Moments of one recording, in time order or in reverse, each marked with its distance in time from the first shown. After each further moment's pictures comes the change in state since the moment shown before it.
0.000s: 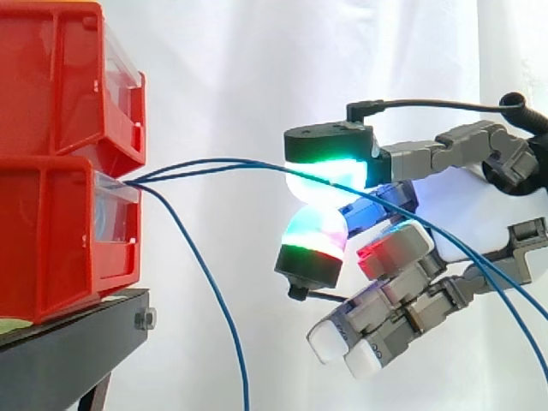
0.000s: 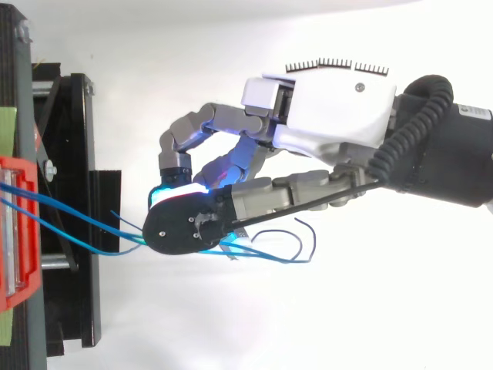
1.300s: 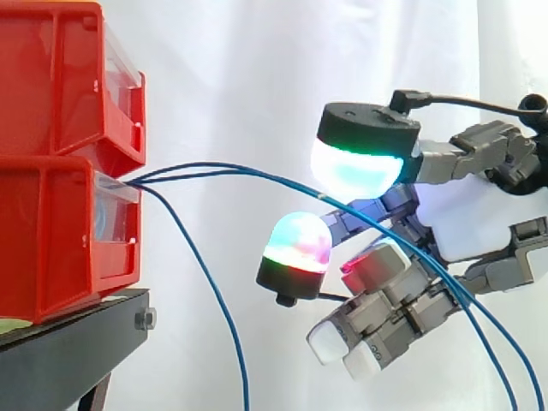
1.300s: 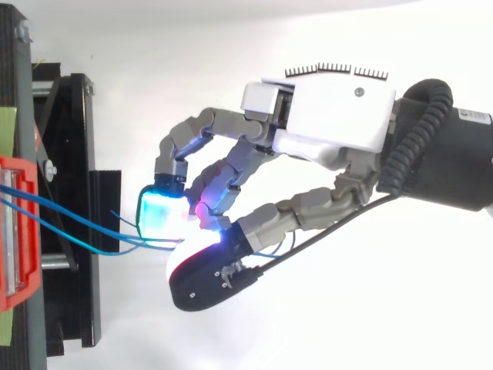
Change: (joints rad) arm 0.004 0.000 0.000 -0.001 0.000 0.002
